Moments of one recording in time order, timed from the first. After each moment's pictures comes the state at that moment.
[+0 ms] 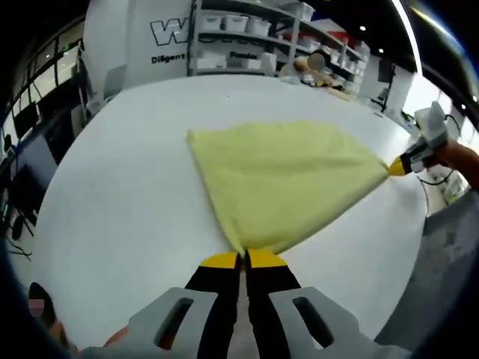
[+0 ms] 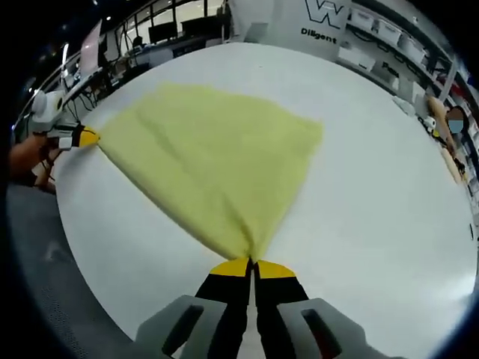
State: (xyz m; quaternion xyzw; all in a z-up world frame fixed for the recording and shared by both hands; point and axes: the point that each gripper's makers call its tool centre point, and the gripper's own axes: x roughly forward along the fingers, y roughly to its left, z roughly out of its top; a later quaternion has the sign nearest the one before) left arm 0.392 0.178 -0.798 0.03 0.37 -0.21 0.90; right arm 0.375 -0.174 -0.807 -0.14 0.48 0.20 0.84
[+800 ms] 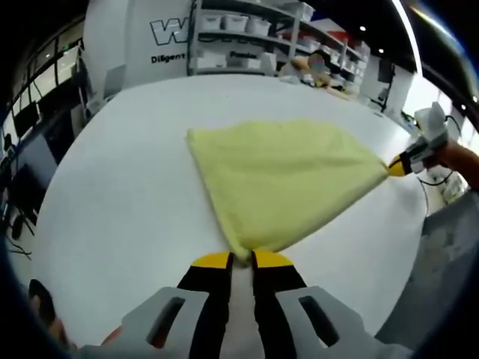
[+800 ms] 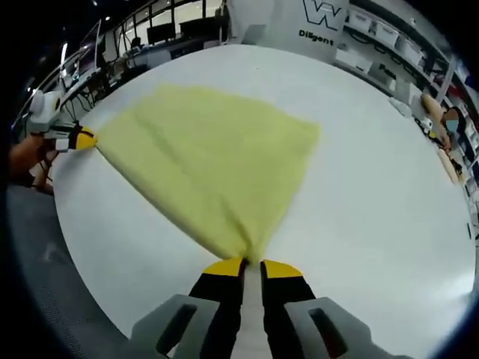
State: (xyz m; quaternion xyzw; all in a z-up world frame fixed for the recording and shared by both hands) left arm 0.389 0.179 -0.797 0.03 0.38 -0.21 0.90; right arm 0.376 -0.176 -0.803 -0.14 0.47 0.19 0.85
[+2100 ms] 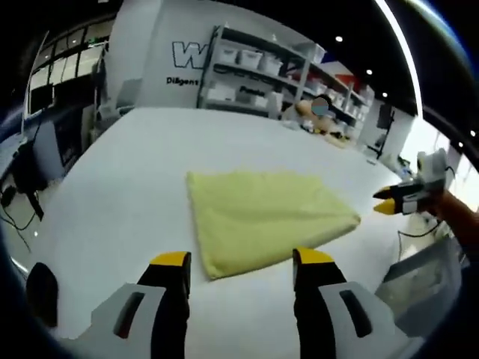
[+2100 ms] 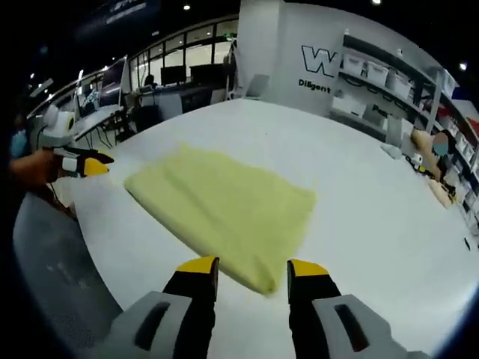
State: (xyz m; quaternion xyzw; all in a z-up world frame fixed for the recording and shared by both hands) left arm 0.367 0.166 -0.715 -0.08 0.28 -0.20 0.94; right arm 0.365 -0.138 -0.714 -0.11 0.32 0.22 0.92
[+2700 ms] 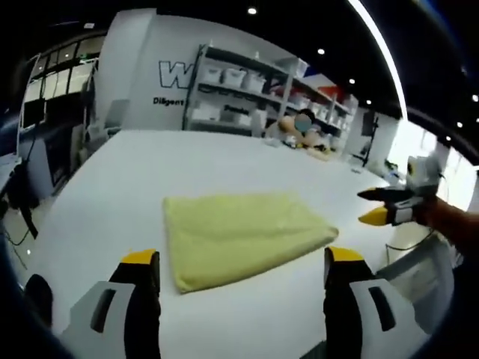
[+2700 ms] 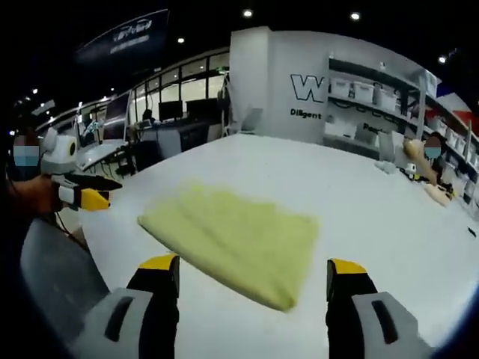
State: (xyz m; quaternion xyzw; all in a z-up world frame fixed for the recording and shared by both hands) left arm 0.356 0.123 -0.679 -0.06 0.21 -0.25 0.94; right arm 0.359 -0.116 -0.680 -0.05 0.22 0.23 0.95
